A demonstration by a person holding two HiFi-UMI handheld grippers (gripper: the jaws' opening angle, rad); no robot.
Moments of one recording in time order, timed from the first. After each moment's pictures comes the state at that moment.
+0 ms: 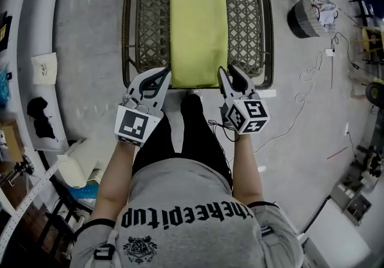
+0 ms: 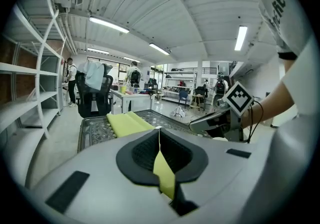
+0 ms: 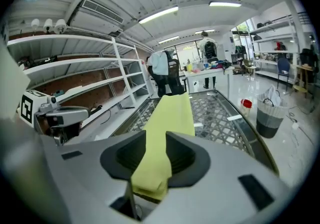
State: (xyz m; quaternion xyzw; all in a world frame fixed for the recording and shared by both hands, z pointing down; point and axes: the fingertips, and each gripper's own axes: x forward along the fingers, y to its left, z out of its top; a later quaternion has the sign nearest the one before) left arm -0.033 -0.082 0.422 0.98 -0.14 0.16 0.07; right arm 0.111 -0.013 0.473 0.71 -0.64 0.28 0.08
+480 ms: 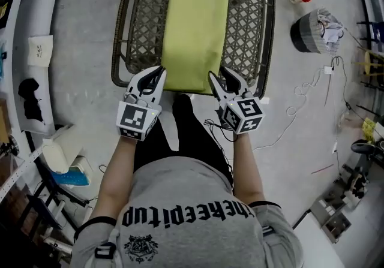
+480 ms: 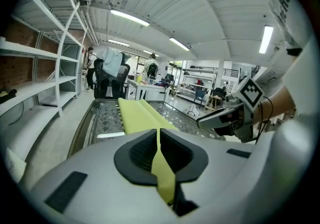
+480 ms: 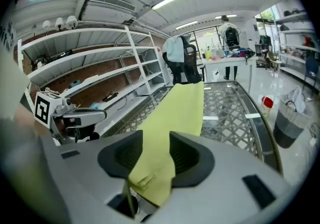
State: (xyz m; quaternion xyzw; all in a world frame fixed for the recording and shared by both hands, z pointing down) left arm -0.009 -0.084 0.477 0.94 -0.23 0.18 0.14; right arm 0.127 -0.024 0.499 0.61 -0.71 0.31 0.13
